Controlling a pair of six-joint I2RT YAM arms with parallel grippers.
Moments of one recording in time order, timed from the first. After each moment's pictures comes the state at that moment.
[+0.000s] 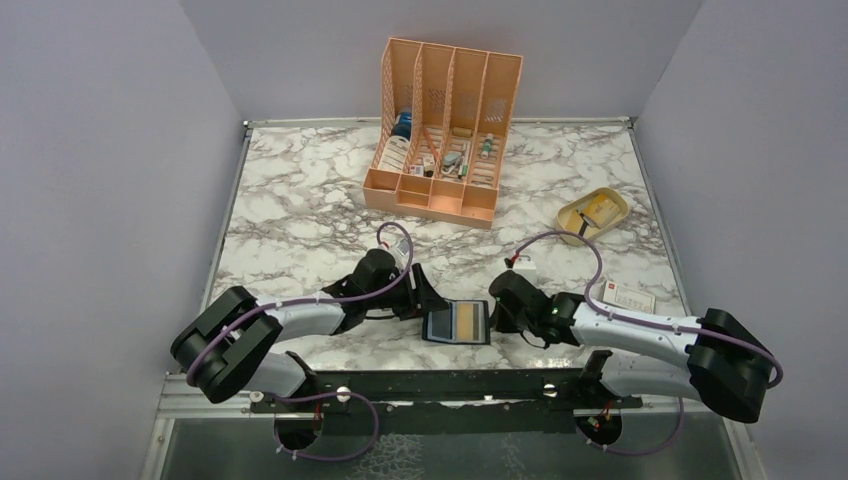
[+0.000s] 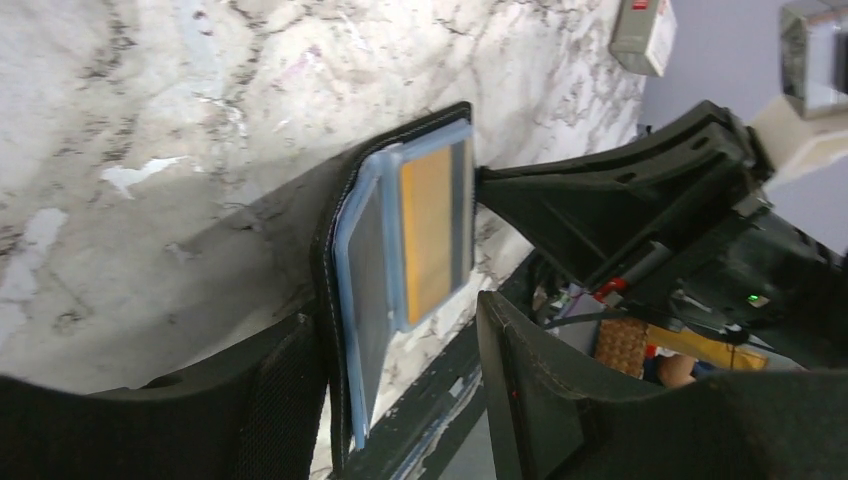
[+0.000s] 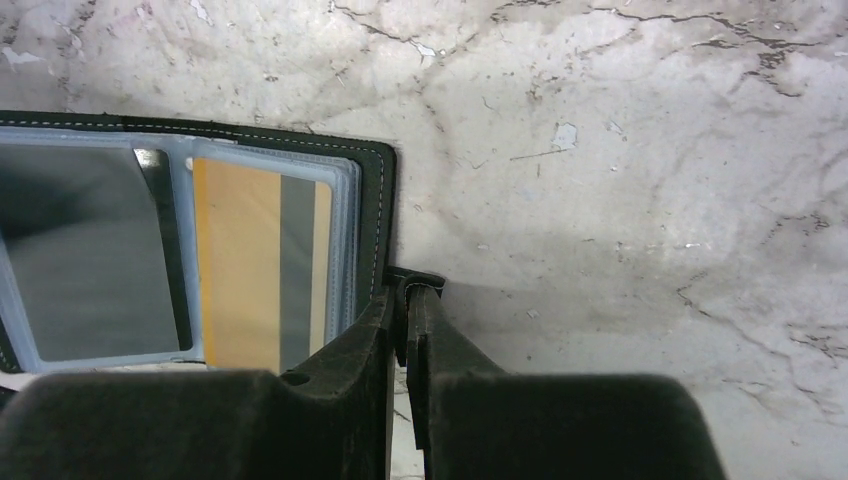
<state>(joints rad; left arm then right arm) -0.74 1.37 0.39 0.36 0.40 -1.05 0.95 1.15 0.46 -0.33 0.29 0.87</state>
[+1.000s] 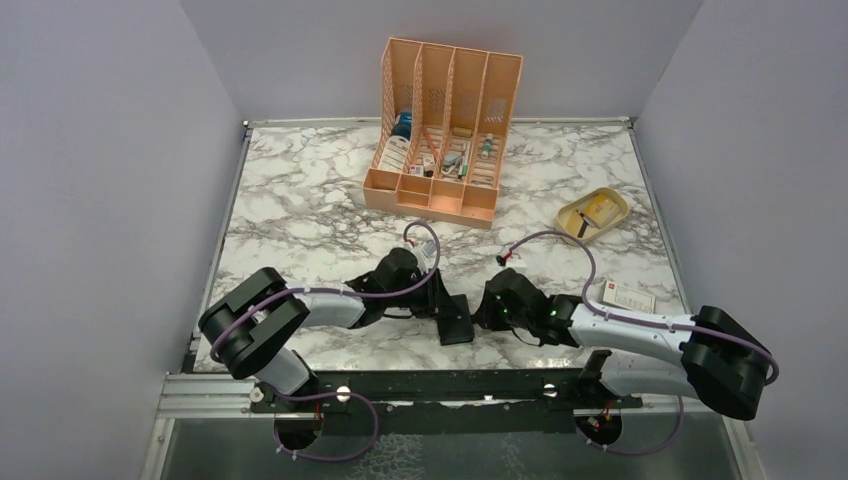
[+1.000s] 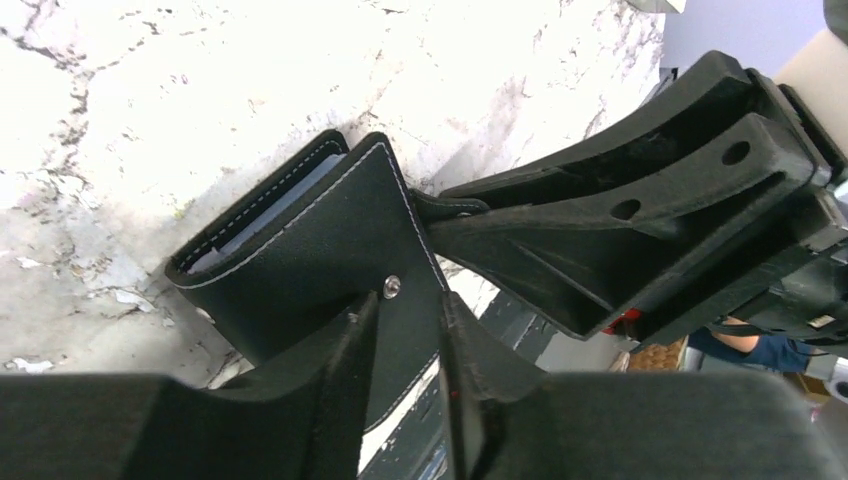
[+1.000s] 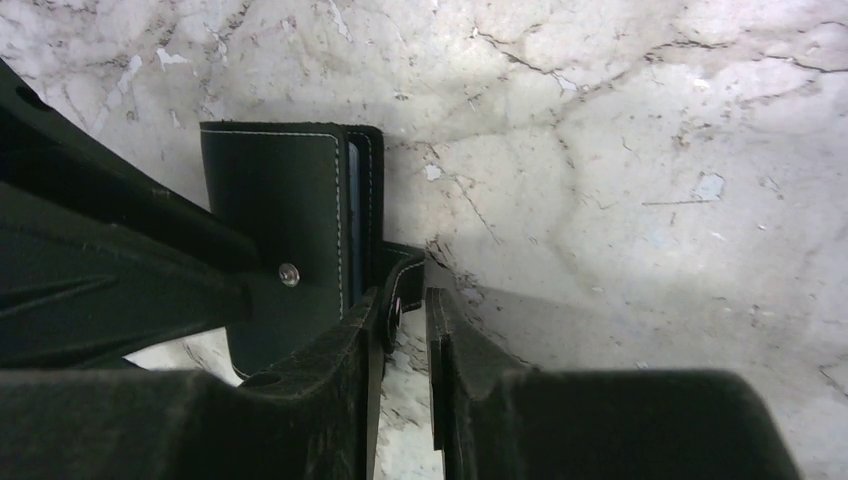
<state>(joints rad) -0.84 1.51 0.49 0.43 0.40 -0.98 0.95 1.18 0.43 -0.10 0.19 0.85</state>
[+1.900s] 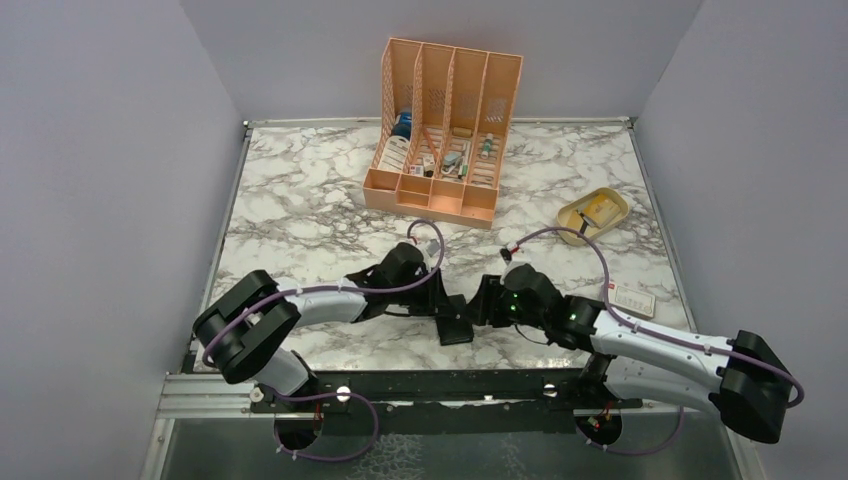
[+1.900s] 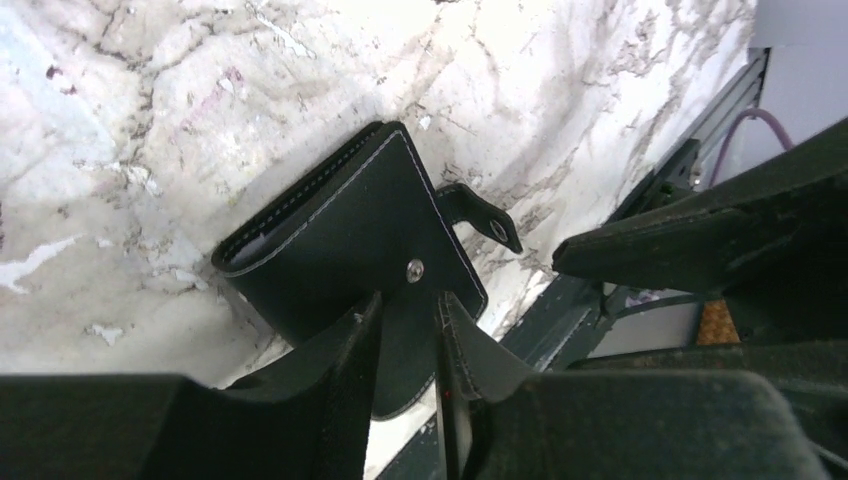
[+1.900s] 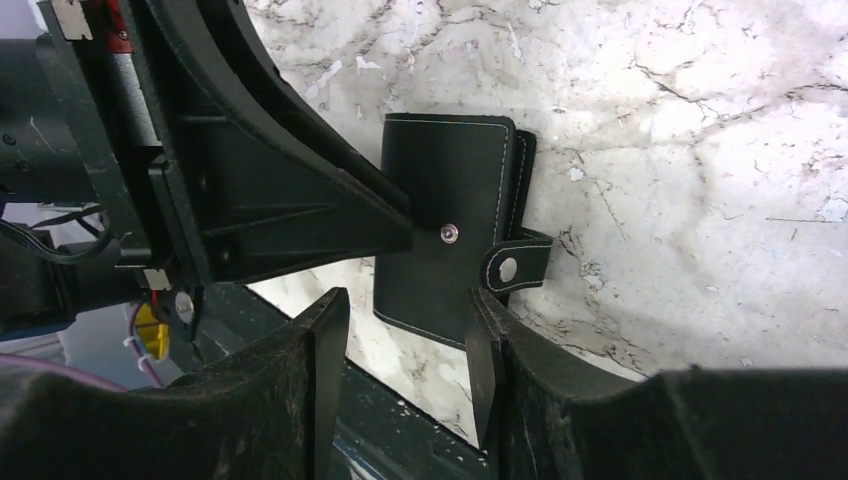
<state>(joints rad) -0.84 1.51 0.60 0.18 0.35 -0.85 0.95 0.98 0.45 -0.13 0.08 0.85</state>
